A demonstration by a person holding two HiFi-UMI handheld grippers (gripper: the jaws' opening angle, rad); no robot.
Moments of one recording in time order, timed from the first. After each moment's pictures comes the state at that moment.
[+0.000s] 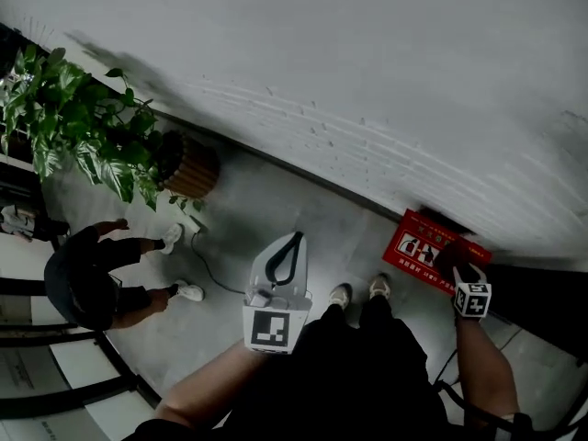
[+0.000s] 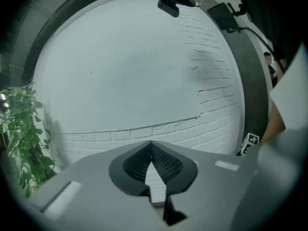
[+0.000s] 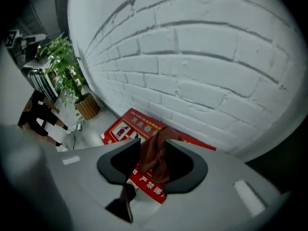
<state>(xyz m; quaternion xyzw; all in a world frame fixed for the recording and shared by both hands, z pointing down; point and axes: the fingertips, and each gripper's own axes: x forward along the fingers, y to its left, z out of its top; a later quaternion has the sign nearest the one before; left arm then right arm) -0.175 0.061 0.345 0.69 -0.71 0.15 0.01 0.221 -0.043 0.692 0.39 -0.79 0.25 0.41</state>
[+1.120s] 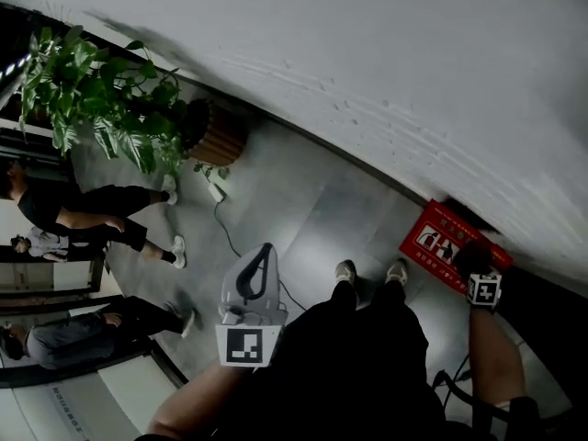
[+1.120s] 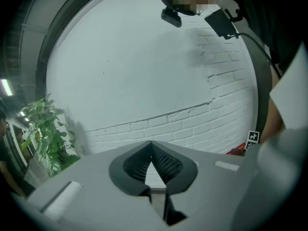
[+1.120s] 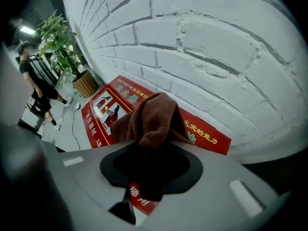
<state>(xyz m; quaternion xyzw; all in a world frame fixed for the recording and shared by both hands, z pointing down) -0.209 0.125 0.336 0.58 -0.79 0.20 0.06 0.233 -0.047 0.776 0.34 -0.74 0.27 0.51</state>
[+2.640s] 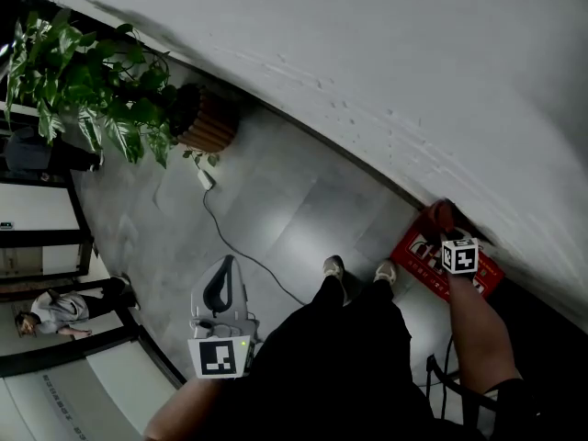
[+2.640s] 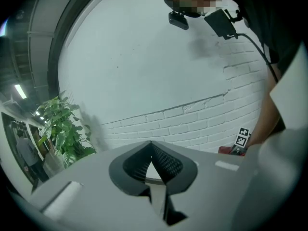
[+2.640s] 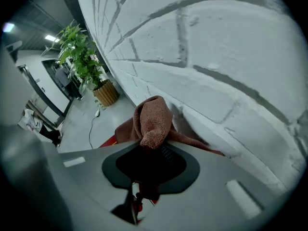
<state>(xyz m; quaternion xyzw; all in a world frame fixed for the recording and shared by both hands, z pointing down) -0.243 0.151 0.342 0.51 -0.82 0.24 0.07 0.076 -0.108 0.782 0.22 -0.82 0.26 0.46</state>
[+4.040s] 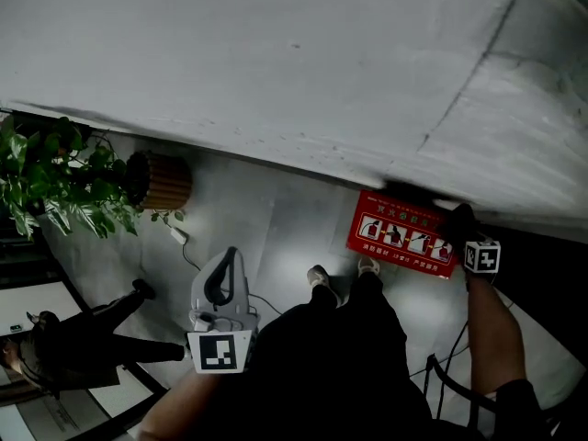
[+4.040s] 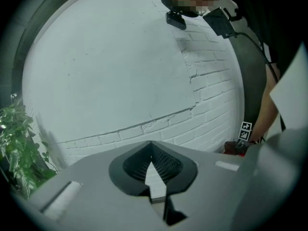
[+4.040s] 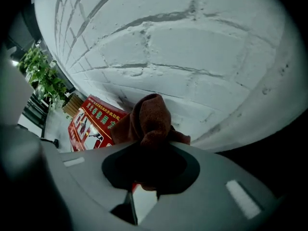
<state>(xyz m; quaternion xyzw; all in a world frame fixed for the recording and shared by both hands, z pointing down) -0.149 0.036 0.350 0.67 -0.70 0.23 0.04 0.334 -0.088 0.773 0.41 -0.72 0.35 0.44</state>
